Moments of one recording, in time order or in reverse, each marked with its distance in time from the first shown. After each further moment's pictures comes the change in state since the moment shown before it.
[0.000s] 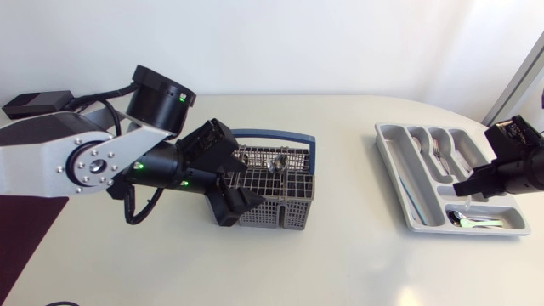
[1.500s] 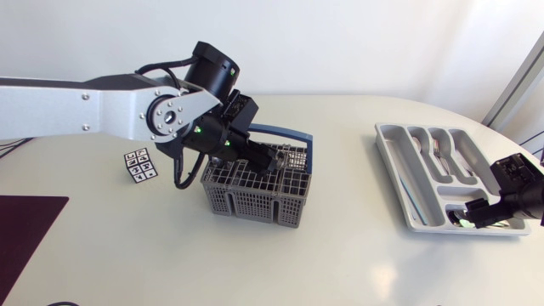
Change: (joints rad) left arm -0.006 0.279 0.300 -0.080 -0.214 -0.393; right arm -0.181 0.128 -0.199 0.392 0.148 -0.199
